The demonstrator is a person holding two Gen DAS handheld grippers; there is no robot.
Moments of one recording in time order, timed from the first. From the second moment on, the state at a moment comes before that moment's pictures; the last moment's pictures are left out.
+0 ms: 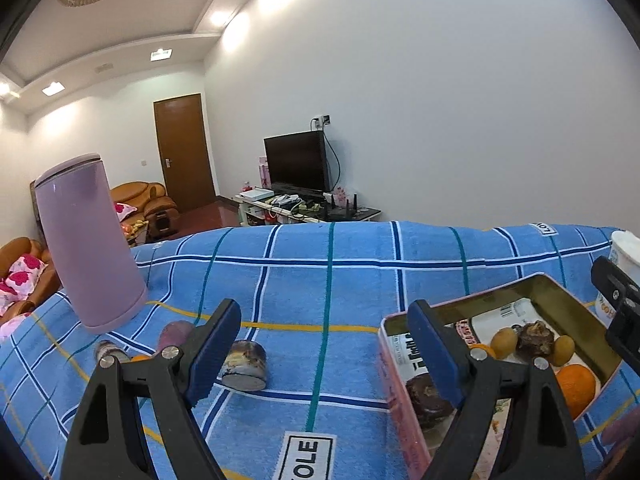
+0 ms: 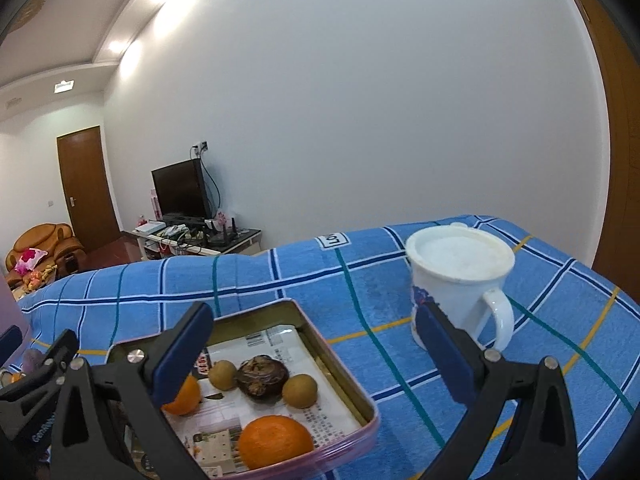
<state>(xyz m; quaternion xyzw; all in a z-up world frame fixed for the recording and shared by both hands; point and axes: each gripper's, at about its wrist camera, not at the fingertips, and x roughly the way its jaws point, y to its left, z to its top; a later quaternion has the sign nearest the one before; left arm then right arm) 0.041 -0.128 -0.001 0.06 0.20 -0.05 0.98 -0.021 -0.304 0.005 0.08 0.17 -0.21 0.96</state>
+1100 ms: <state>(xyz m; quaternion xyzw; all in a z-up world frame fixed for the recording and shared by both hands) 0.022 -0.102 -0.001 0.04 0.19 -0.05 0.98 -0.029 -0.268 0.006 0.04 0.14 -0.19 0.97</state>
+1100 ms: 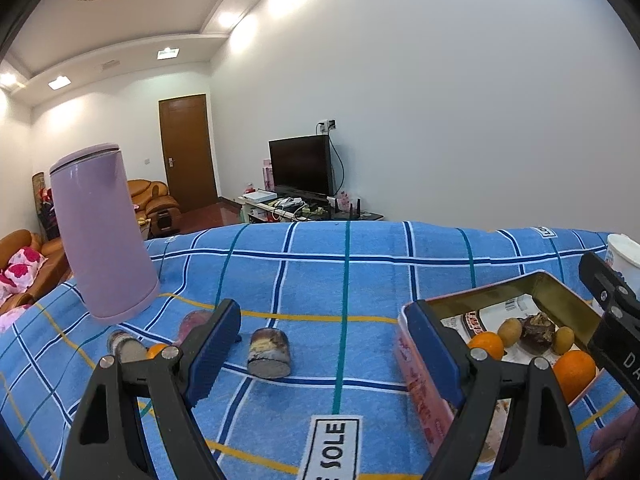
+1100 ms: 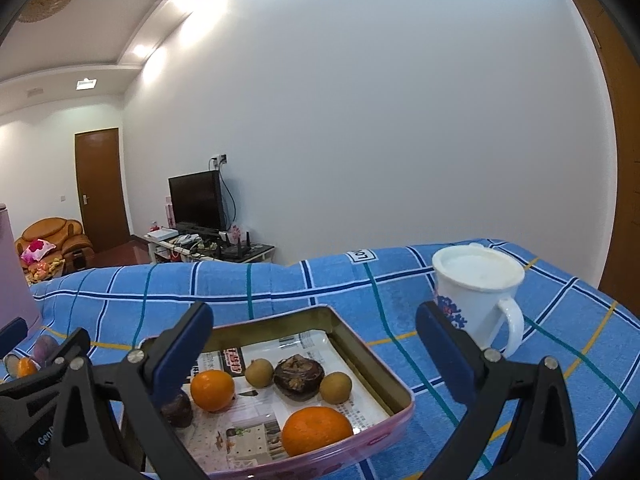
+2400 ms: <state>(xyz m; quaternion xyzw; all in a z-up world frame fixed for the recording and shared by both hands) 0.106 0.090 -0.011 0.03 0.34 -0.03 0.94 0.008 -0.152 -0.013 -0.01 0.26 -0.07 0.96</state>
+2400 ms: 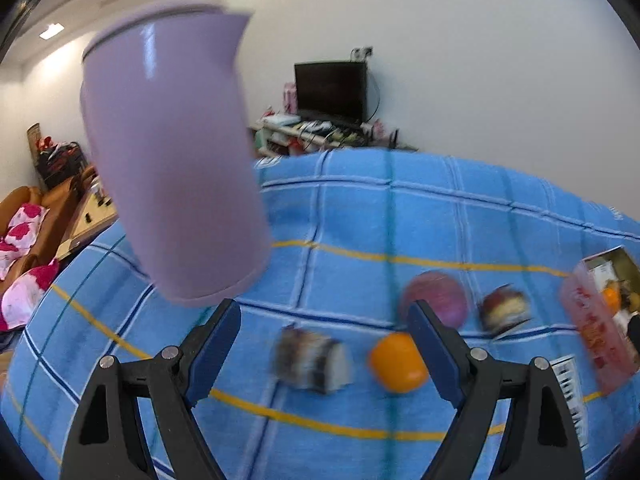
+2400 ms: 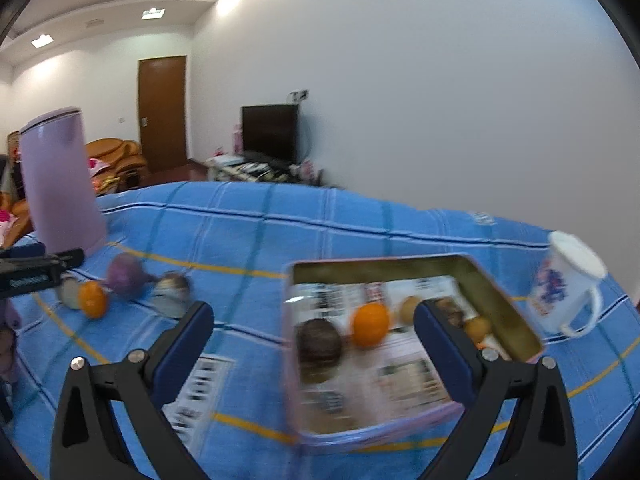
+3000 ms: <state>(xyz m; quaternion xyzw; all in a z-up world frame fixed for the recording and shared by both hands) 0.132 0.104 -0.052 0.07 0.42 -0.03 0.90 0.116 -0.076 -0.053 0.02 0.41 0.00 0.91</state>
